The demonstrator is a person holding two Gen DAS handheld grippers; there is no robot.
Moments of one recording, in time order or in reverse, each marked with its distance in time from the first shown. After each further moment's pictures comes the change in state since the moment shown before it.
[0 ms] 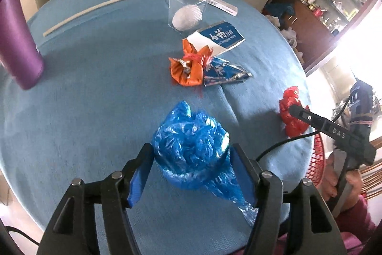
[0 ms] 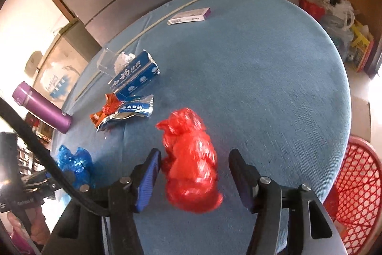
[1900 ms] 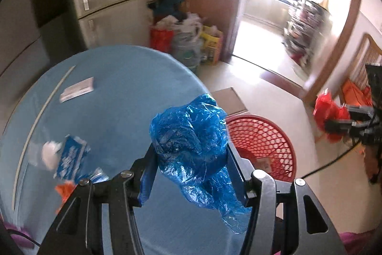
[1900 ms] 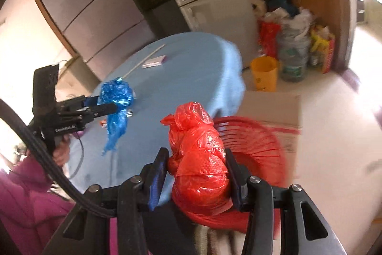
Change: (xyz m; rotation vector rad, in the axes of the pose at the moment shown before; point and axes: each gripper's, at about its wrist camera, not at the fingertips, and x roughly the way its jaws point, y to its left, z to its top) left arm 0.014 -0.255 0.044 0.717 -0.089 -0.140; right arm -0.246 -0.132 -0.075 0.060 -0.198 -0.096
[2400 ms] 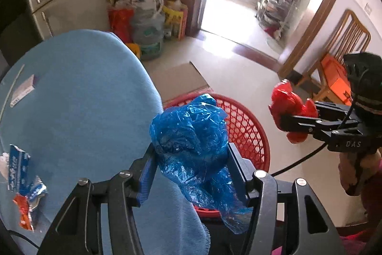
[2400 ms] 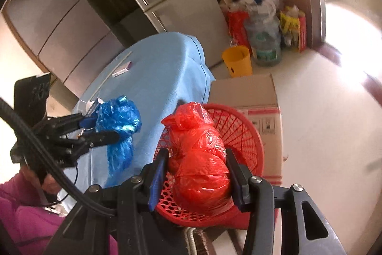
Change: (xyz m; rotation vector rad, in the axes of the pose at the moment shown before) left arm 0.068 -0.074 -0.002 0.082 0.160 -0.149; right arm 0.041 -0.042 -0.032 0.190 0.021 -0.038
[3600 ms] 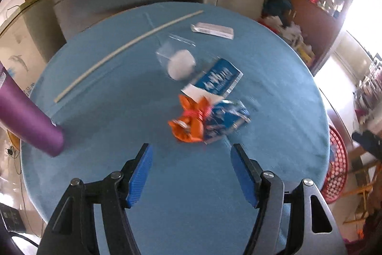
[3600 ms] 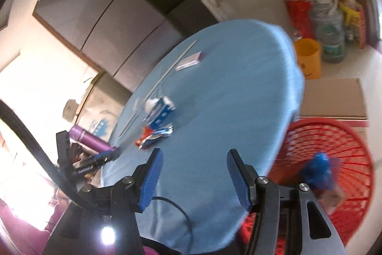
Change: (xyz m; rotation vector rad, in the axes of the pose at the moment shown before) left arm -0.137 0.213 -0.164 -0.624 -0.125 0.448; right arm 0.081 0.139 0.029 -0.073 0.066 0.380
